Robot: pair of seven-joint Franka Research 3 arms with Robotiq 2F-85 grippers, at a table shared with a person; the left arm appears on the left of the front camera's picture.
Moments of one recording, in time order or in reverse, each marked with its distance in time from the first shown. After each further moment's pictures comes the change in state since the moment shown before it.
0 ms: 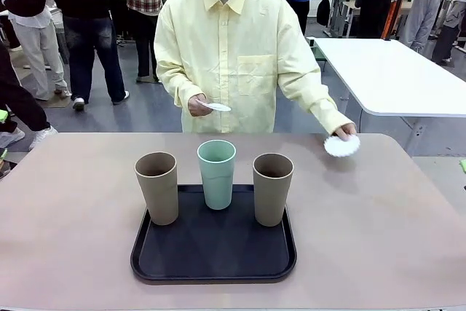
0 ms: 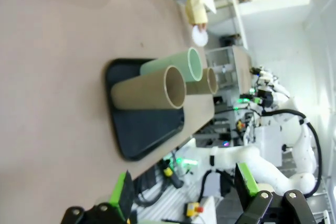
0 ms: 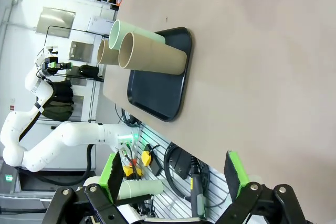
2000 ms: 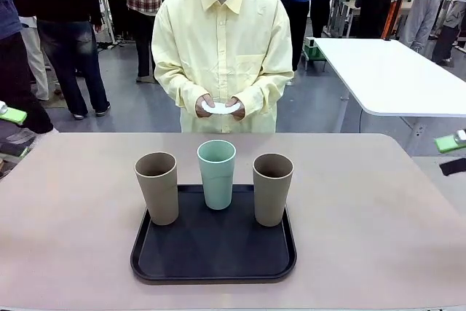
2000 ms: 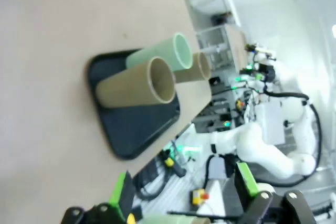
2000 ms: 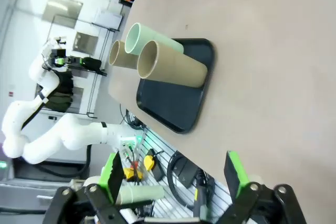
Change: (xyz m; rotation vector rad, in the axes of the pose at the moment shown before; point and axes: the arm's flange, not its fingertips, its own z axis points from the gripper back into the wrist) left arm 0.011 -0.005 -0.027 -0.023 0.089 -0.073; right arm 0.024 0.031 -0.020 0.020 0.007 0.075
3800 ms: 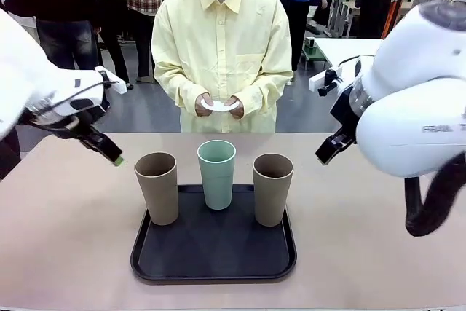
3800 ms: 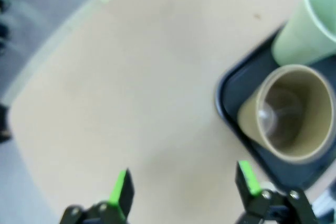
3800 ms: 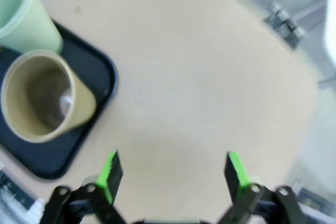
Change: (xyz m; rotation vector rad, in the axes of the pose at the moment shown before) left arm 0.035 -0.070 -0.193 0.989 0.135 -0.680; right arm 0.057 0.135 -0.224 -0.917 0.181 0.652
